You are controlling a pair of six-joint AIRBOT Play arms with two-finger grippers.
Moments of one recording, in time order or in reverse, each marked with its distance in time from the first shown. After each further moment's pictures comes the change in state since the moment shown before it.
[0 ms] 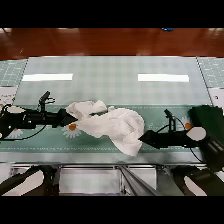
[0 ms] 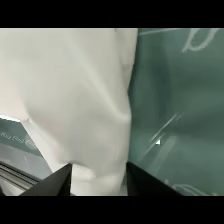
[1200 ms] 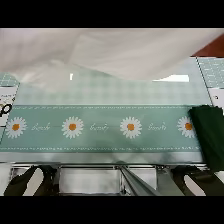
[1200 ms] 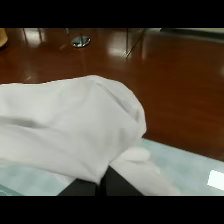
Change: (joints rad) left arm 0.212 0.415 1.078 -0.050 -0.173 -0.148; right arm -0.127 0.068 1.600 -0.531 0.445 -0.029
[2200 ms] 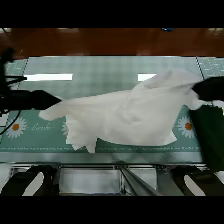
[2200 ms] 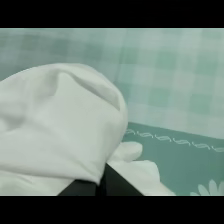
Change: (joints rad) left arm -0.354 -0.036 -0.661 0.402 0.028 -0.135; right arm -0.002 0.016 -0.678 -0.127 -0.058 0.065
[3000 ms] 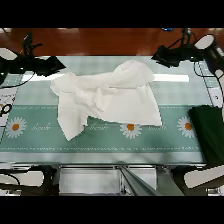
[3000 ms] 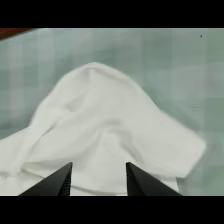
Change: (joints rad) left arm 0.078 -0.755 0.488 0.005 0.299 -0.023; right arm -0.142 -0.953 0.482 0.422 -0.307 -0.062
